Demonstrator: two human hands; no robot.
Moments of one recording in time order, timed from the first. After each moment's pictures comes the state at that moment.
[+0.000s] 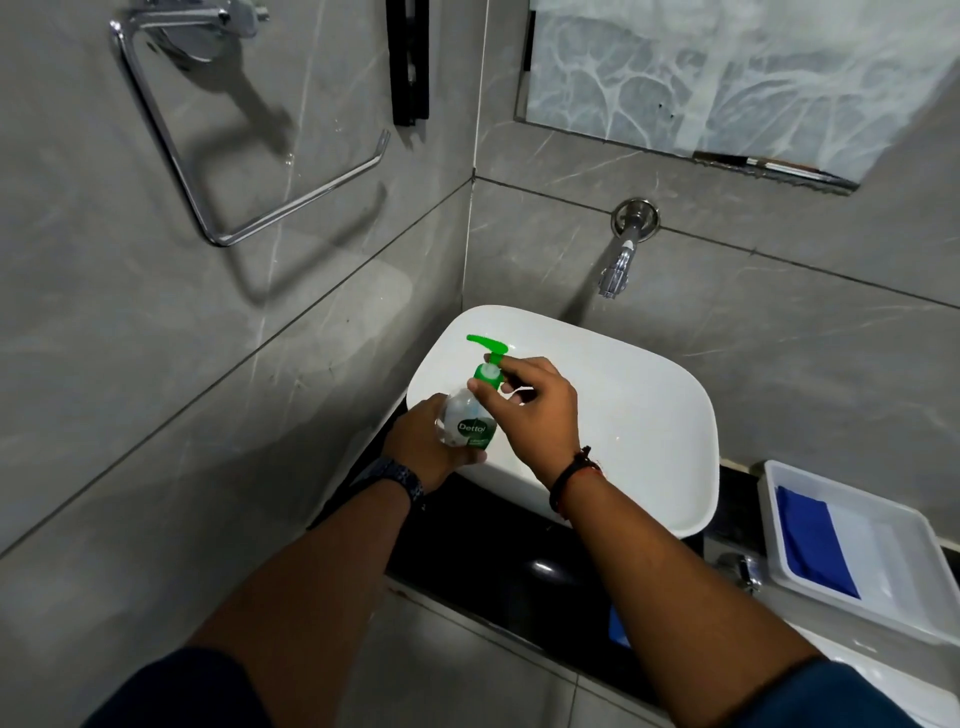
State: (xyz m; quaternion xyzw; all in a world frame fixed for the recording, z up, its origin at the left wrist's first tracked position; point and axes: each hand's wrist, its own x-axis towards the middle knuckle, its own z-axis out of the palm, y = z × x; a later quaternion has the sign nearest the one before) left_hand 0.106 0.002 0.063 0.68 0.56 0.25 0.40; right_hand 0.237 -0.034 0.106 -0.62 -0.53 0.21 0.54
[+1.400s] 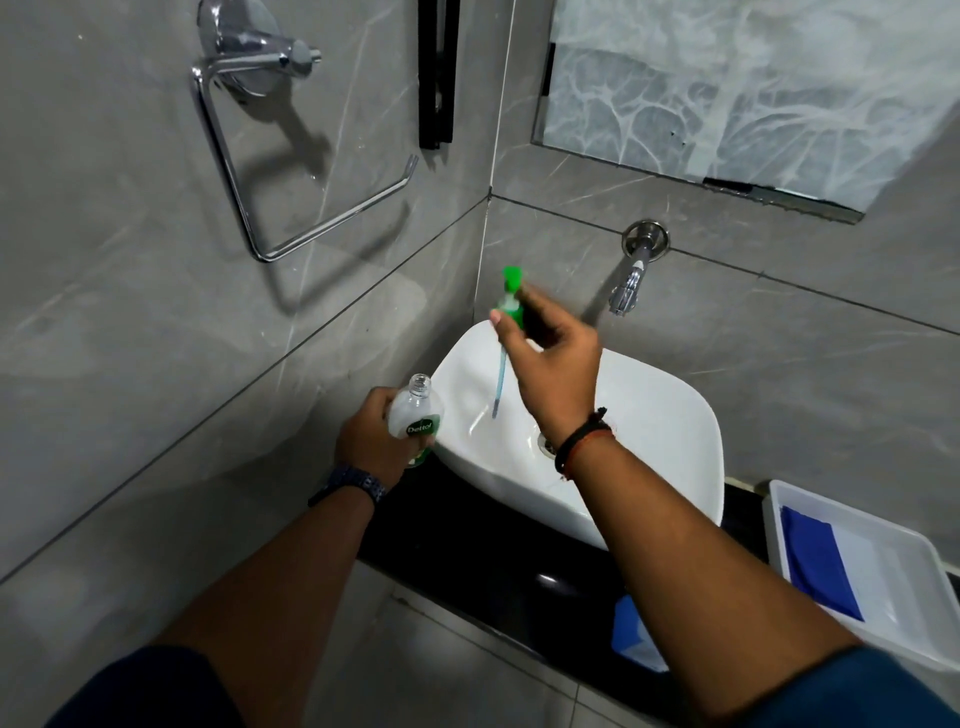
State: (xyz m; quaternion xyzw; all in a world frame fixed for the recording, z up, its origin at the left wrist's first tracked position) left_hand 0.054 0.007 0.060 0.59 0.61 0.40 0.36; right_hand 0.223 -0.014 0.167 -0.52 -0.50 0.21 0.65
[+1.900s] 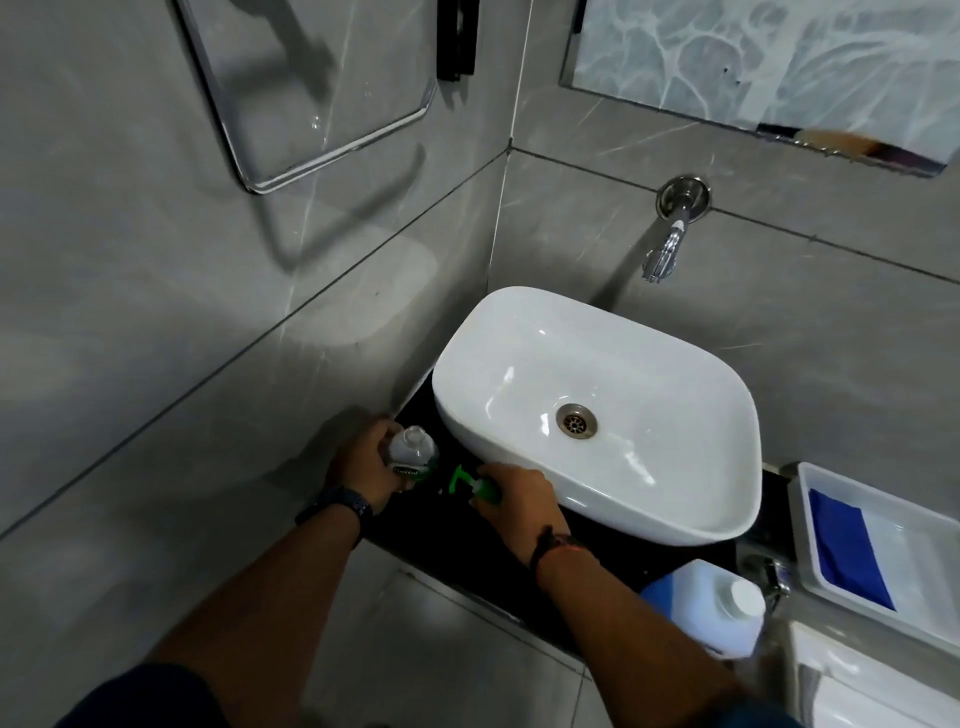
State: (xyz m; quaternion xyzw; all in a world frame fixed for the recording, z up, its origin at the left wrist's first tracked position) left_hand 0.022 0.011 -0.026 0.59 0.62 0.29 0.43; right_hand 0.215 -0.062 -0.007 -0.71 -0.65 0.24 0.17
